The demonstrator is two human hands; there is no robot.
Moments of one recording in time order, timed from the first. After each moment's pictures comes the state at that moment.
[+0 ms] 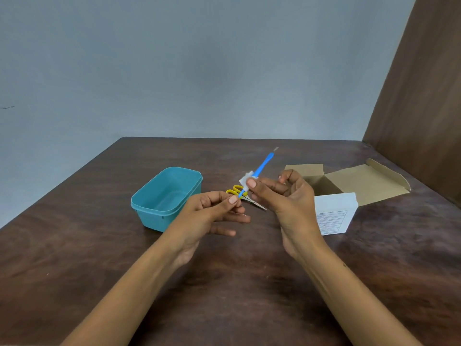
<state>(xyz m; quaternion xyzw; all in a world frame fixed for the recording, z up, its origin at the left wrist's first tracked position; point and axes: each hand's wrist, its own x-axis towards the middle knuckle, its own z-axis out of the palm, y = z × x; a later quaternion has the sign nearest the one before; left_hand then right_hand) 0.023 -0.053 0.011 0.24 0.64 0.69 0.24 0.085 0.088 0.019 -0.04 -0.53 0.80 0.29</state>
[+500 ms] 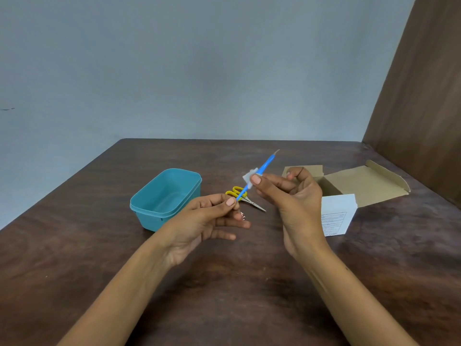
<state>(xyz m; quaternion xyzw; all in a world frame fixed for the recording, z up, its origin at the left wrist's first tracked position) 0.016 -0.057 0.014 0.25 0.58 0.70 0.34 0.088 0.087 0.025 -0.03 -0.50 0.80 0.34</state>
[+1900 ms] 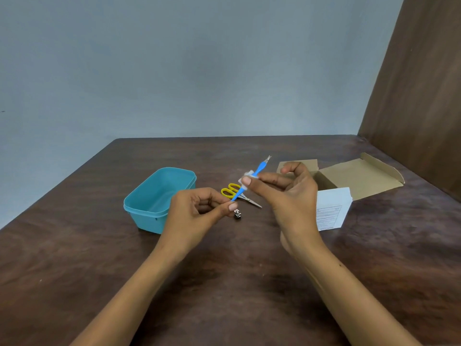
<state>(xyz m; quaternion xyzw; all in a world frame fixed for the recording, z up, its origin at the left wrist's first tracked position) 0.017 -0.049 0.003 0.33 0.73 0.60 -0.01 0.088 0.089 0.025 -0.06 -0.55 0.75 0.36</state>
